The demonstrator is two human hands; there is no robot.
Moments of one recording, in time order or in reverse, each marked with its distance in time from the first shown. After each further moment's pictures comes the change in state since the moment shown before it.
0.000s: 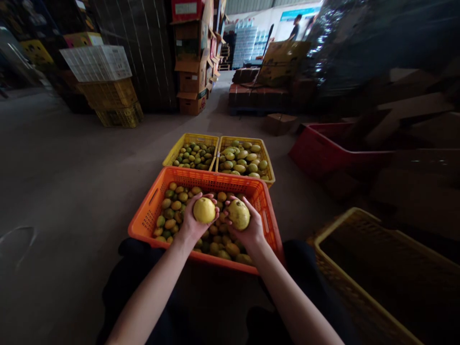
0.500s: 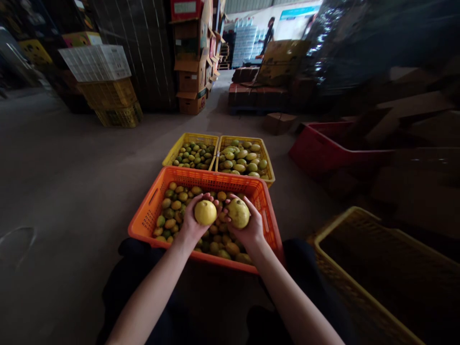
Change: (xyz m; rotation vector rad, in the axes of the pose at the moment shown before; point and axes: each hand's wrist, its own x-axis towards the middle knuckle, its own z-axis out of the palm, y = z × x) left_hand 0.005 -0.004 0.000 -0.151 0.075 0.022; right_hand -0.002 0.000 0.000 0.039 0.018 -0.001
